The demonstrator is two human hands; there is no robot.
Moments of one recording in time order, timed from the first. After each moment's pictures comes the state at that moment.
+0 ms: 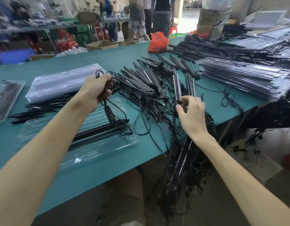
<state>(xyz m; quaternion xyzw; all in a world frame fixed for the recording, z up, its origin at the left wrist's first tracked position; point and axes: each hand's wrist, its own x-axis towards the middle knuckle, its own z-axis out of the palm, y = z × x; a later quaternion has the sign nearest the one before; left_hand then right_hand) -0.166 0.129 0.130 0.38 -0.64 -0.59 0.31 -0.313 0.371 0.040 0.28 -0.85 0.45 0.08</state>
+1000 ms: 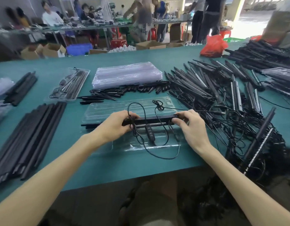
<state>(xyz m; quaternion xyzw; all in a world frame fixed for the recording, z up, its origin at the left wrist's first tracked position) 0.005 0.106 0.045 0.29 -0.91 -0.25 0.15 -0.223 0.268 0.010 0.47 -0.74 0.48 -0.04</state>
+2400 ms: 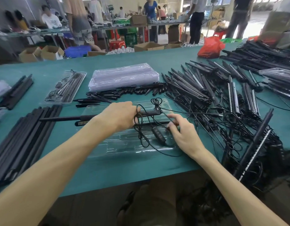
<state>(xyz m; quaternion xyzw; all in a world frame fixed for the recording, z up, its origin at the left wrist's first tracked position) -0.045 0.112 0.094 0.27 -0.96 0.10 -0.03 -0.218 0.267 0.005 0.51 -0.72 0.46 -0.09</state>
